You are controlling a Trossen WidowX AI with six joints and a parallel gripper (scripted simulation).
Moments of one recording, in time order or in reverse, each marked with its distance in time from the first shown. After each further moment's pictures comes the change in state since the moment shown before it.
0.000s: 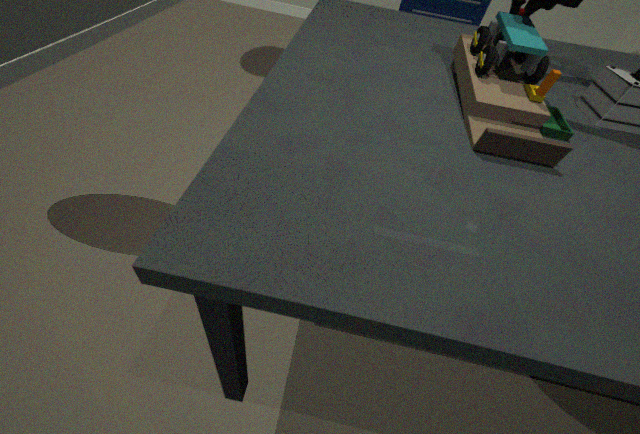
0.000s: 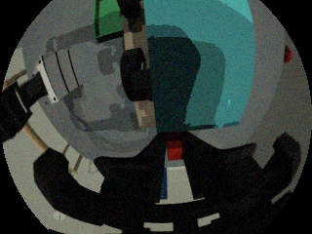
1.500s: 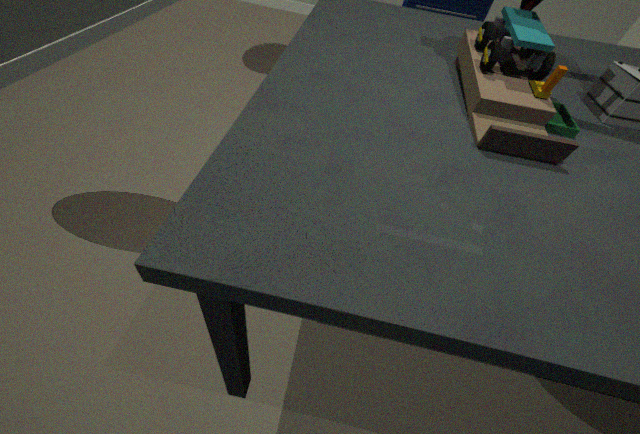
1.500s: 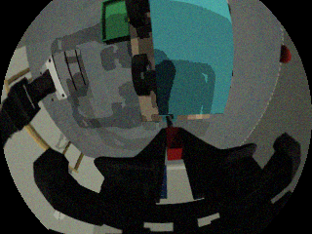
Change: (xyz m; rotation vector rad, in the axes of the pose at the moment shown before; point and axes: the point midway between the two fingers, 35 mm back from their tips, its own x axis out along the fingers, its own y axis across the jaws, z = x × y) arm -0.026 0.001 -0.001 -0.003 -0.004 0.001
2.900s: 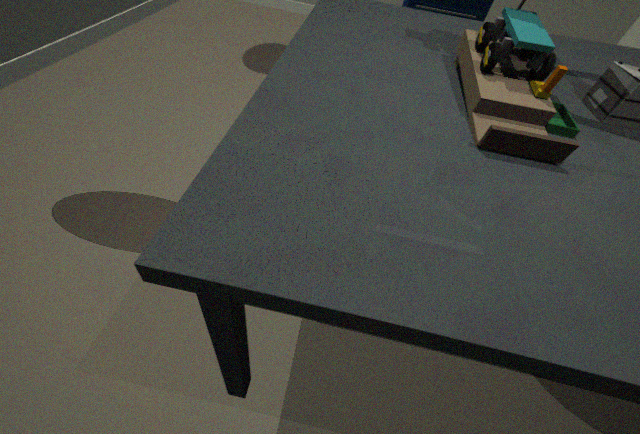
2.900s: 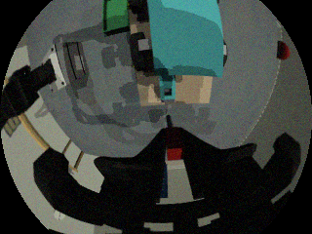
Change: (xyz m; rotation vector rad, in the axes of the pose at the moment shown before) arm -0.008 0.000 -0.033 0.009 0.004 -0.002
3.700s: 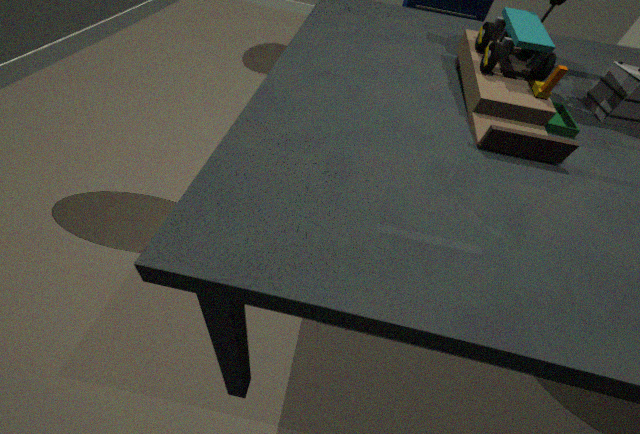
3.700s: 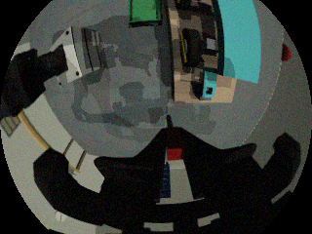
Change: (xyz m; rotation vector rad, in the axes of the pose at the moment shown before) arm 0.003 0.069 -0.002 -0.004 0.001 0.004
